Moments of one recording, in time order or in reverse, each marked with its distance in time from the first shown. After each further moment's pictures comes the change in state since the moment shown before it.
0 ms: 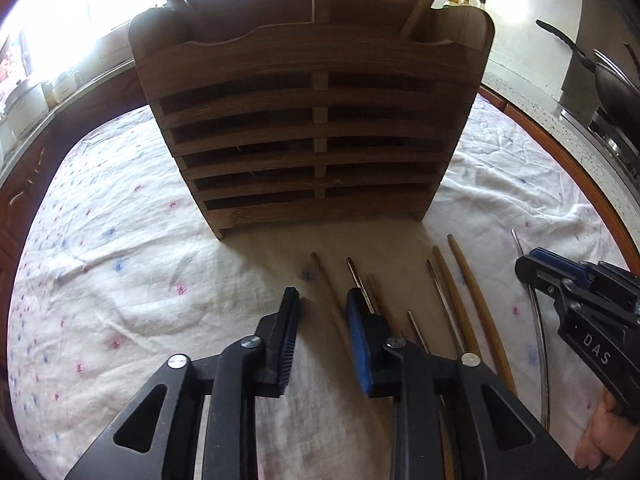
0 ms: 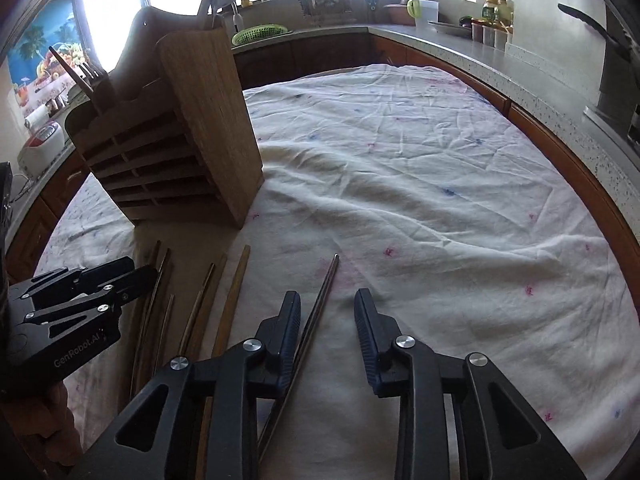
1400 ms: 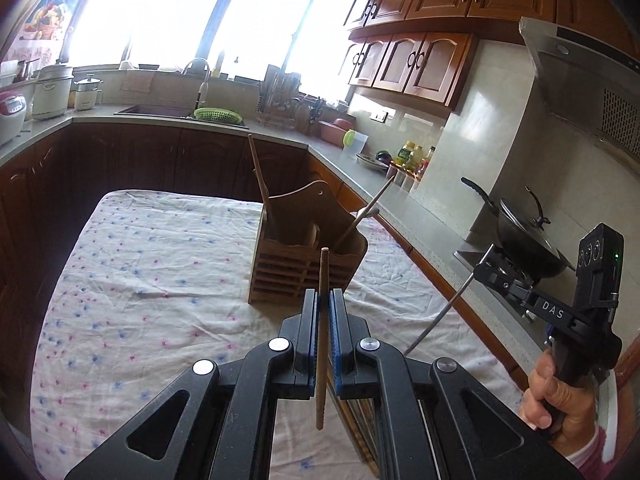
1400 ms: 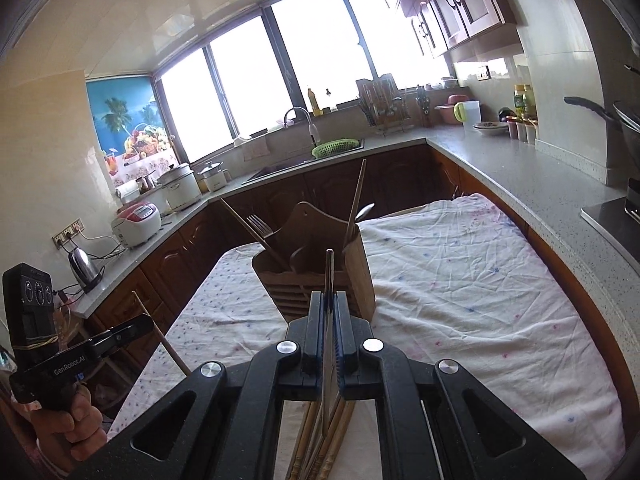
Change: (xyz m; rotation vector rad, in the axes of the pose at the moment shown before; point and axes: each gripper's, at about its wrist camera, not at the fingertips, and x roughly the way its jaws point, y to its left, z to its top) left arm -0.262 0.084 -0.089 -0.199 -0.425 -0.264; right arm -0.189 0.016 0.020 0.007 -0.375 0.303
